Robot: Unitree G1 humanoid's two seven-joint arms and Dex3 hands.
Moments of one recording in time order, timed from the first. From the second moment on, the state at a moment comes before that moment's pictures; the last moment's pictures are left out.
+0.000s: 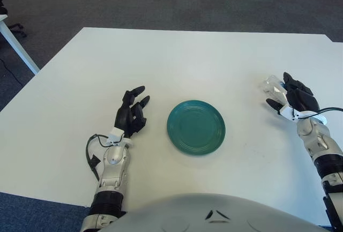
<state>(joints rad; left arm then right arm) 0.15 0.03 0.04 0.25 -0.03 -0.30 -0.05 -0.19 -0.63 0.08 0.58 -0.56 -0.13 -0.24</state>
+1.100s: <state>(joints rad) 0.18 0.04 0.03 0.24 -0.08 -0.50 -0.14 -0.04 -0.66 -0.08 0.48 -0.48 -0.27 -0.41</state>
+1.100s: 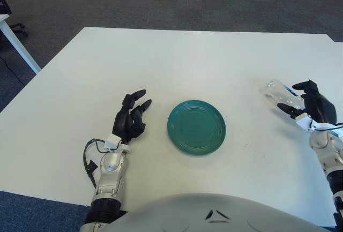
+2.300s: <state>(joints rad) 0.18 0.03 0.04 0.25 -0.15 -0.53 -0.21 0.06 -0.71 -0.17 0.17 -0.54 -0.10 -0.35</state>
